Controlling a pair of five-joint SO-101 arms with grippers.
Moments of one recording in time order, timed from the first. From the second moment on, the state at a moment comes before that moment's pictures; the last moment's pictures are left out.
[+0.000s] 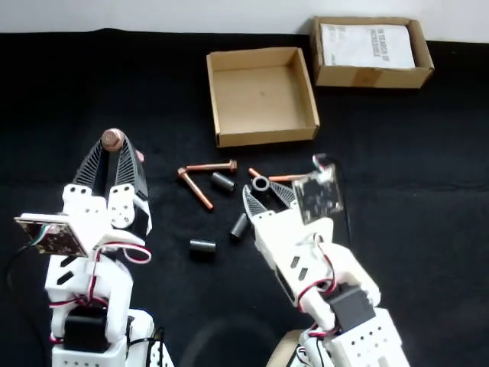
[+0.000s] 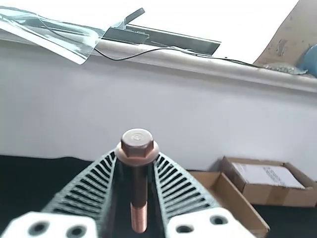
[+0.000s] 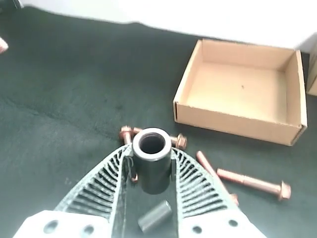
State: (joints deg) left arm -1.9 -102.1 76.9 21.7 13.0; right arm -33.1 -81.9 73.7 34.4 -5.1
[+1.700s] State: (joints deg) left arm 27.5 -60.1 49.2 21.4 27.1; right arm -30.0 -94.1 96.0 14.4 -5.1
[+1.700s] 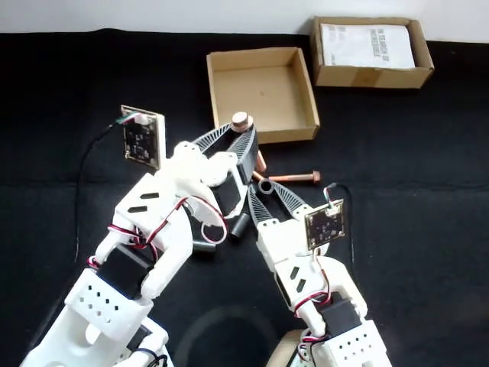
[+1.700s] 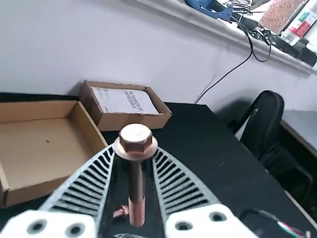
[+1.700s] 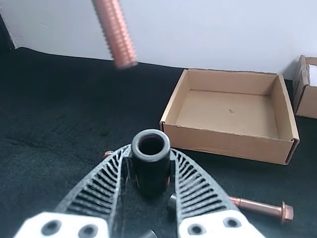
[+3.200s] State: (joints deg) left arm 36.8 -60.0 55.7 17.4 4.6; right arm -30.0 -94.1 96.0 14.4 -5.1
